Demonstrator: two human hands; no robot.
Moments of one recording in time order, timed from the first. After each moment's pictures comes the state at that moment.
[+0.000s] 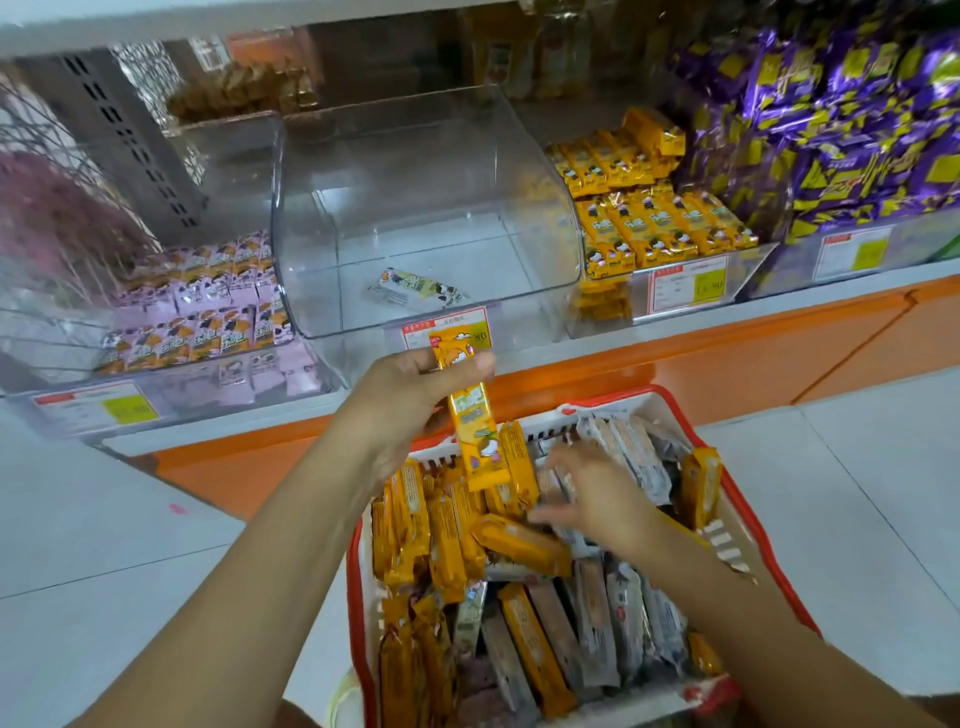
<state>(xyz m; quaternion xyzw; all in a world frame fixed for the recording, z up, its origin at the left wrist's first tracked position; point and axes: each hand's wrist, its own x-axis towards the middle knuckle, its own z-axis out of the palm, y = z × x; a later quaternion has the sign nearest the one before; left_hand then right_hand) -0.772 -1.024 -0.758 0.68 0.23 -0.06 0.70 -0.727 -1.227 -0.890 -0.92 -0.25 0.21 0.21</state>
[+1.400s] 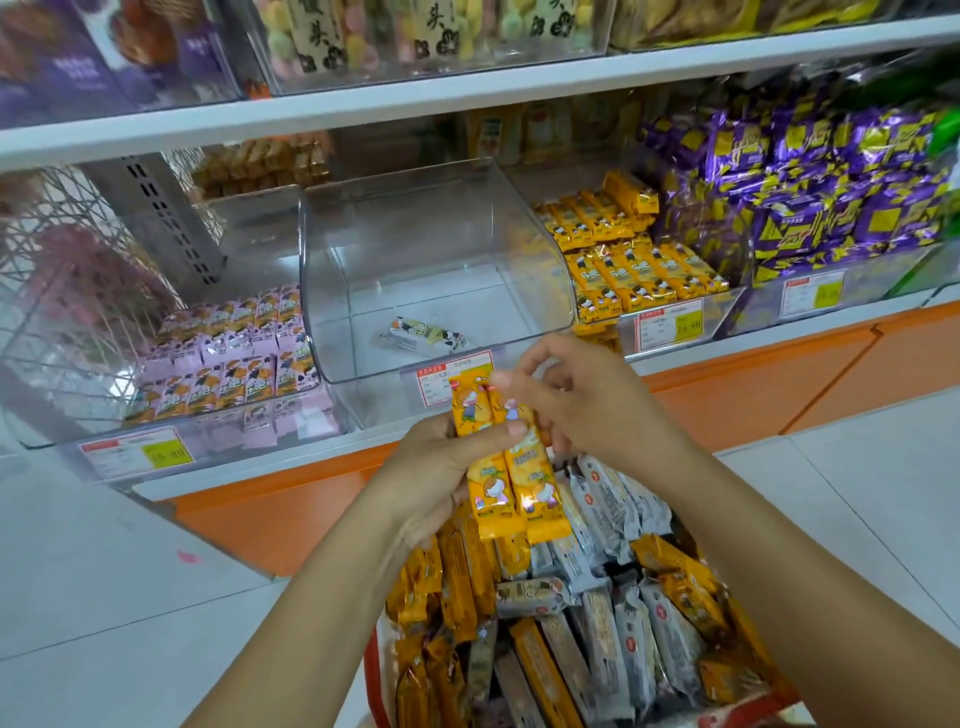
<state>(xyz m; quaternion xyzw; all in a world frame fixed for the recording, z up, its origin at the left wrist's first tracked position) -0.794 -1.044 -0.749 0.58 0.18 -0.11 0.79 -0.725 -1.184 -0.723 -0.83 -0.23 0.12 0.49</state>
